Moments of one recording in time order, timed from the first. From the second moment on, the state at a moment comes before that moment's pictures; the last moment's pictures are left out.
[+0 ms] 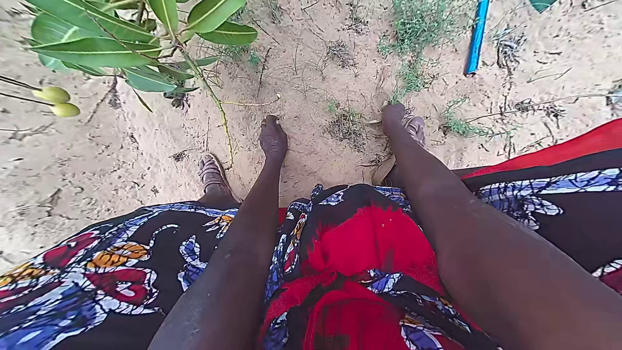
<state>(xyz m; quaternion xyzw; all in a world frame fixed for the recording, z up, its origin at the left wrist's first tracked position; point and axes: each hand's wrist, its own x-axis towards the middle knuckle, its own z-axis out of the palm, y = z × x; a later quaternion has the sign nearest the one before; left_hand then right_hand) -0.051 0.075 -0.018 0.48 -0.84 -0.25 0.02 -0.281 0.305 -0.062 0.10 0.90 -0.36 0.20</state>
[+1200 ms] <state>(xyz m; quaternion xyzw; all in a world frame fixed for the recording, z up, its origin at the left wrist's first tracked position) 0.028 -0.008 0.170 0.62 -0.51 -0.49 0.34 -0.285 0.310 -0.065 0.03 0.92 -0.32 0.22</state>
